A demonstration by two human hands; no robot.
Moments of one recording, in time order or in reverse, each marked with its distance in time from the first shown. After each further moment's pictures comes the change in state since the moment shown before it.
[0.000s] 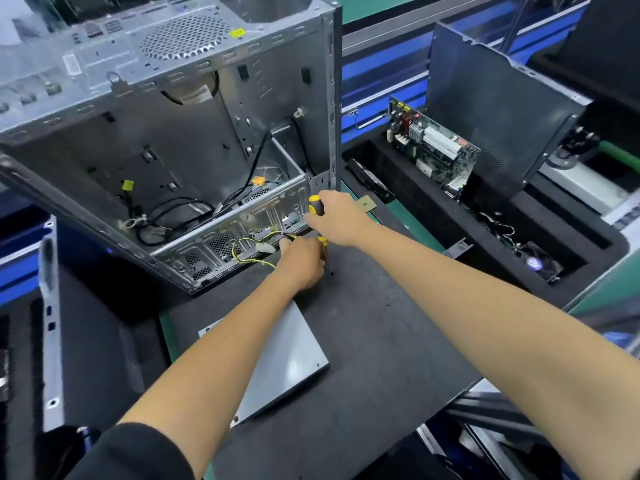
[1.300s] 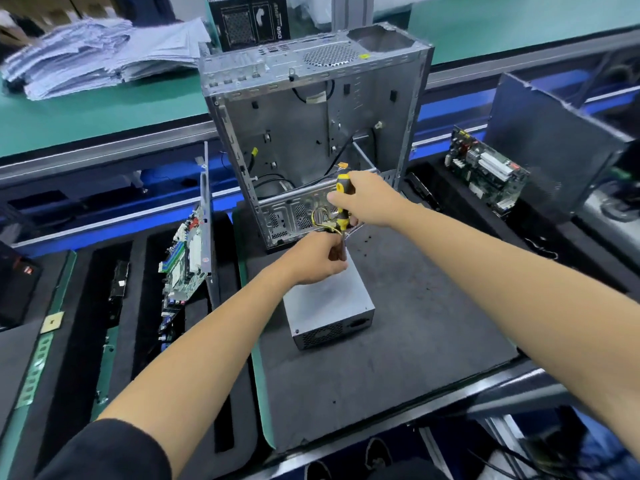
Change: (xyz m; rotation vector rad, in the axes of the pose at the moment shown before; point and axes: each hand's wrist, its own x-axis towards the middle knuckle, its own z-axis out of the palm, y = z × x) left_hand -0.162 -0.041 -0.050 -0.381 0.115 0.122; right_hand -0.097 -0.104 -0.001 0.002 -0.064 -0.253
